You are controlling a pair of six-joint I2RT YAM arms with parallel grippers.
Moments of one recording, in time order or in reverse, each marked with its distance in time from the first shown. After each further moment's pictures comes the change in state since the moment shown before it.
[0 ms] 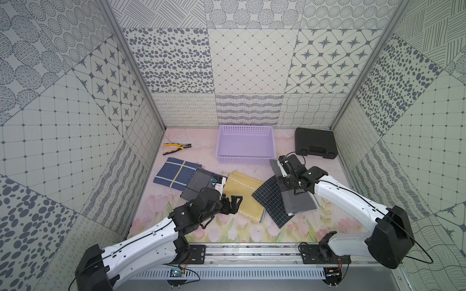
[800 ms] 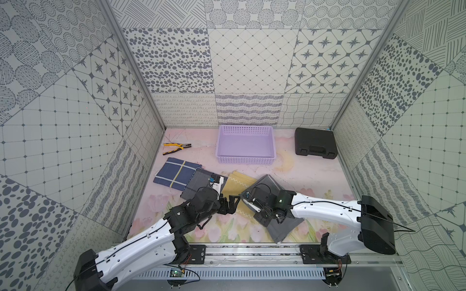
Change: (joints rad) left arm 0.000 -0.037 0.043 -0.101 -0.017 0.008; right arm 0.505 0.133 -0.038 0.005 -0.005 -0.109
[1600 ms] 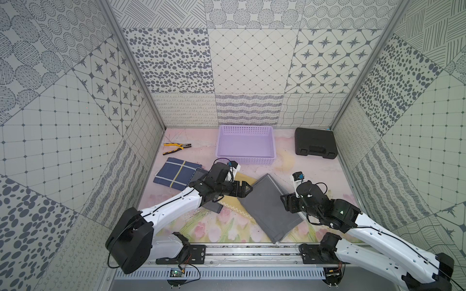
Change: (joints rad) left arm 0.231 0.572 0.256 0.148 0.514 0.151; right arm -0.294 -0.680 -0.253 -0.010 0.159 0.364
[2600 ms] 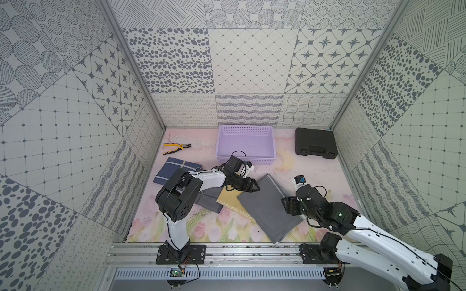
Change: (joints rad) left arm 0.033 0.540 0.268 0.029 0.219 0.159; right arm 0.000 -0.020 -0.056 0.000 0.011 0.063
